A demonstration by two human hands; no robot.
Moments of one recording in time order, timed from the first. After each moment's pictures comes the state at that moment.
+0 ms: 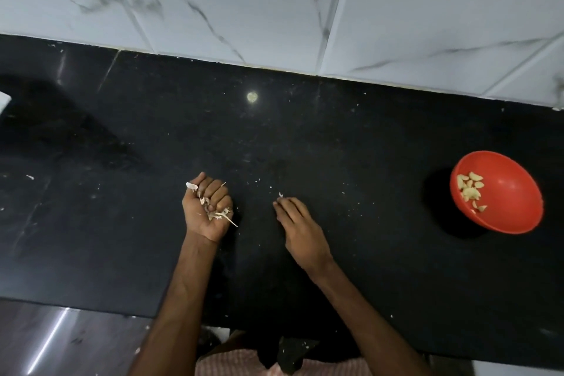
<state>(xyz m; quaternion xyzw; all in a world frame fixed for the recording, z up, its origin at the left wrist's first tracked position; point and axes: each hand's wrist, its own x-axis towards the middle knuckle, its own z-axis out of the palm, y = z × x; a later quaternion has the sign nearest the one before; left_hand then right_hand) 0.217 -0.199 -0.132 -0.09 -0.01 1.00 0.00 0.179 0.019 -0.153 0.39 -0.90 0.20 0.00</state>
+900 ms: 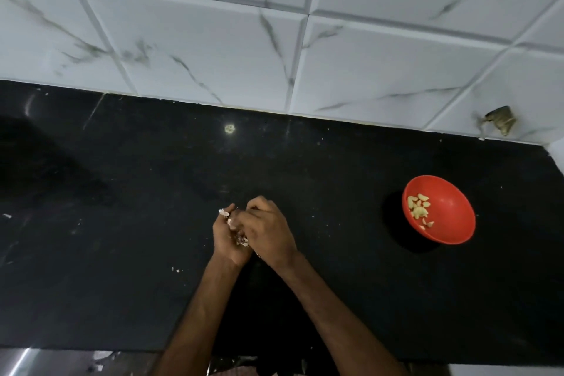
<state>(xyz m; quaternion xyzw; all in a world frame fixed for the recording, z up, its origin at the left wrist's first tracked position) 0.186 -0.126 -0.116 -0.33 0.17 0.93 0.04 0.158 -0.022 -0.050 0.40 -0.84 0.35 0.09</state>
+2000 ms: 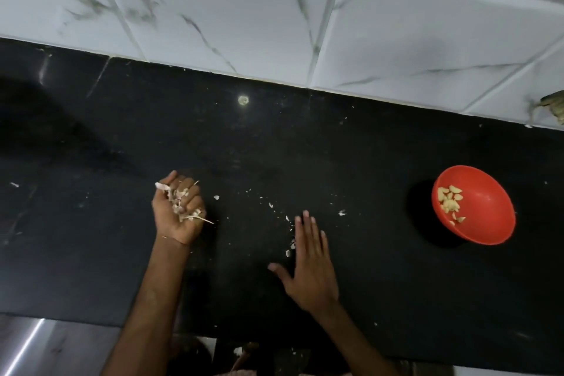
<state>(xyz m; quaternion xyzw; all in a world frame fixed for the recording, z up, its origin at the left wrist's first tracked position) 0.213 -0.227 -0.099 -0.06 0.01 1.00 0.00 0.218 0.067 -0.136 0.25 -0.94 0.19 -0.11</state>
